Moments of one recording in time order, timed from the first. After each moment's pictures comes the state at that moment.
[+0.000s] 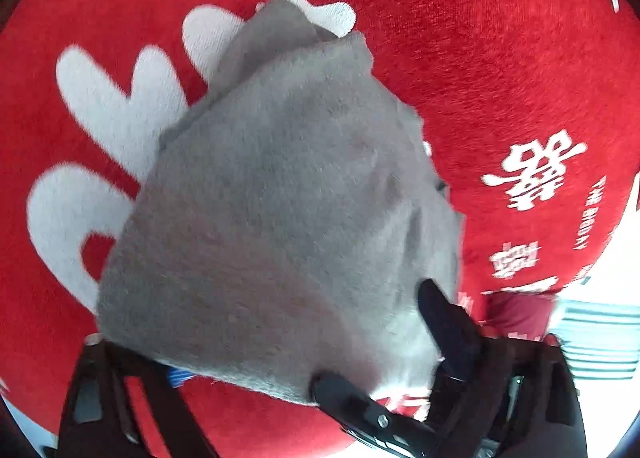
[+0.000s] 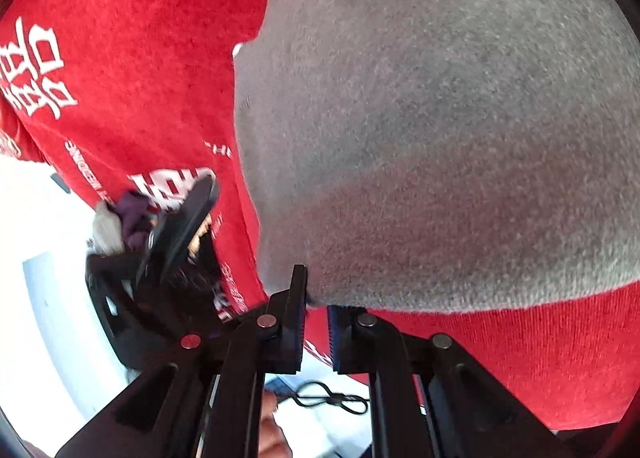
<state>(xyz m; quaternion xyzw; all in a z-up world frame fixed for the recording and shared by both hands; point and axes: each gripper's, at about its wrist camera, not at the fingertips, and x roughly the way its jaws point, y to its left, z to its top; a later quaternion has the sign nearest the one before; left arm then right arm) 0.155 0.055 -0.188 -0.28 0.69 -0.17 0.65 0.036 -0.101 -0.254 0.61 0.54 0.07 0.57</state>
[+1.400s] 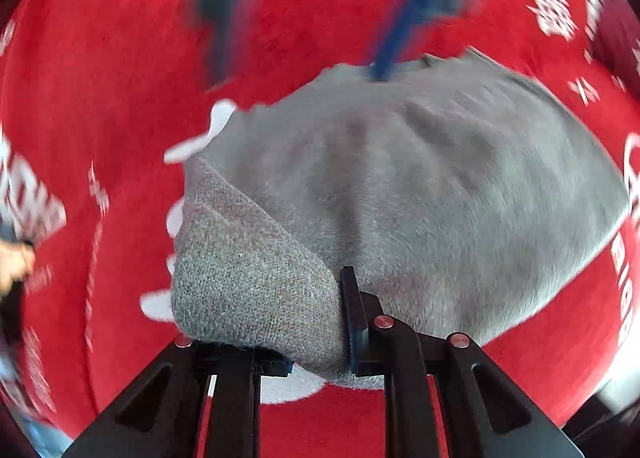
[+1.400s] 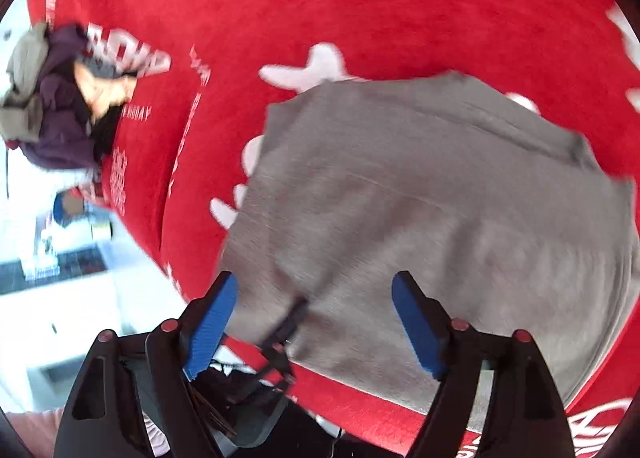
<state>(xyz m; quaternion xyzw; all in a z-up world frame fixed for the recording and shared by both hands) 0.095 -0.026 -0.154 0.27 0.51 -0.27 0.77 0.226 -0.092 -0.169 0.21 0.75 0.17 0.61</state>
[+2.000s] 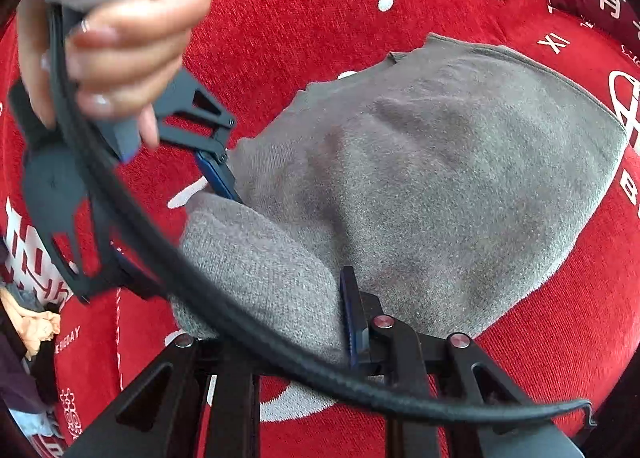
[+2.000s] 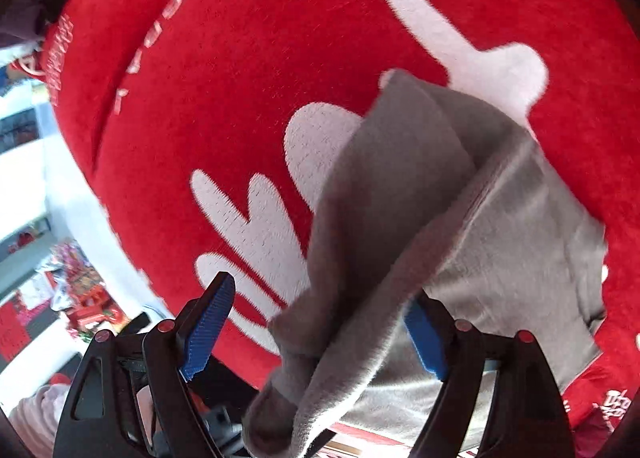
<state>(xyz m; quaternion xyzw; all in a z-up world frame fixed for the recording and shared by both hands) 0.079 -0.022 -0.157 0.34 0.44 -0.30 0.77 0.285 0.074 -0.249 -0.05 0.84 0.21 0.49</state>
